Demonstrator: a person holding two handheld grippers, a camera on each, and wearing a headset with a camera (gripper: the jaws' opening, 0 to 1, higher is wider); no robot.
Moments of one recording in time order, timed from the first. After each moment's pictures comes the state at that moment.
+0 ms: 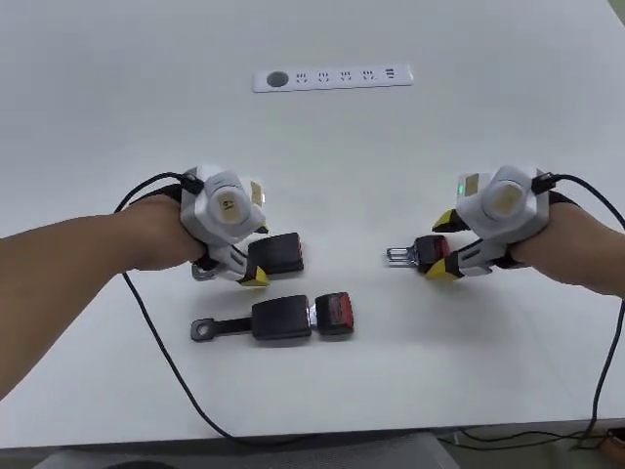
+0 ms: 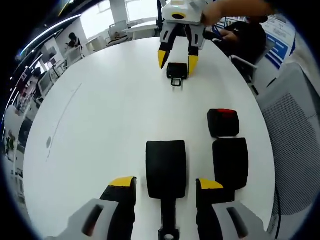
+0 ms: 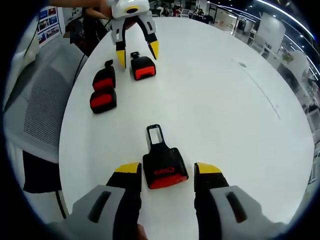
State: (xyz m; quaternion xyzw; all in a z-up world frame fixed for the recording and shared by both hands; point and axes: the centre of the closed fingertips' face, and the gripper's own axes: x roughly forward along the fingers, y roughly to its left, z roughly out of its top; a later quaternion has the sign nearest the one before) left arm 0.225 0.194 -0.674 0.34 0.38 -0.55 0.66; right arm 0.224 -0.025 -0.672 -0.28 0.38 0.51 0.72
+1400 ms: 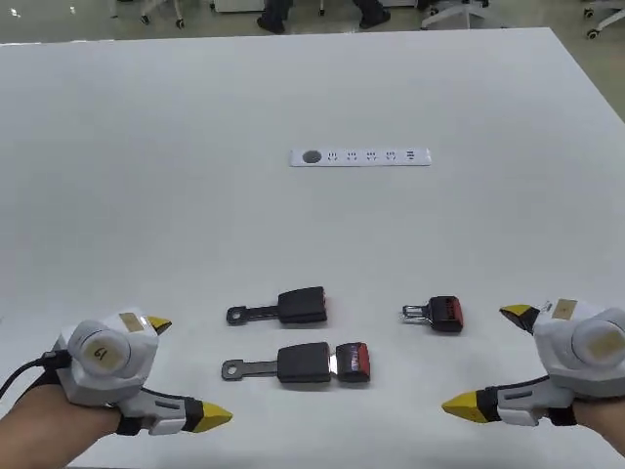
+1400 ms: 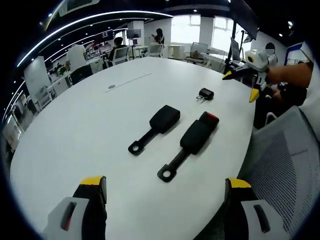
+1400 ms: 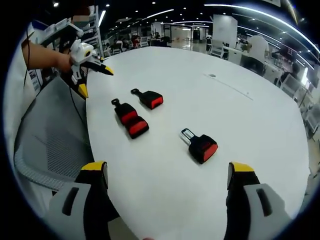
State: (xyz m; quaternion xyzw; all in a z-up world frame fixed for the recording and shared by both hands) left arm 0.108 0.302 -0.623 0.14 0.38 -0.34 0.85; right arm 0.131 -0.030 -0.617 -0.15 0.34 0.42 0.83
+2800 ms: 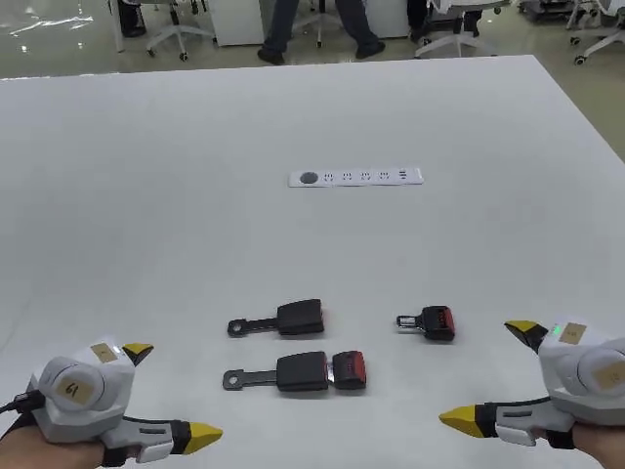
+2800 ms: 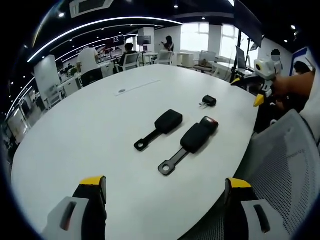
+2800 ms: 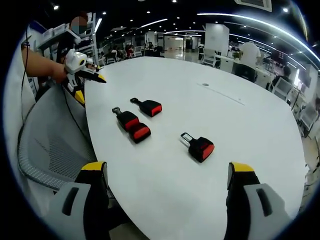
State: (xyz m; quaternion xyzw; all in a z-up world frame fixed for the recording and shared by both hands) left arm 0.089 0.319 -0.612 0.12 0.36 -0.31 0.87; right arm 0.112 -0.034 -0.598 -0.13 0.30 0.39 0.86
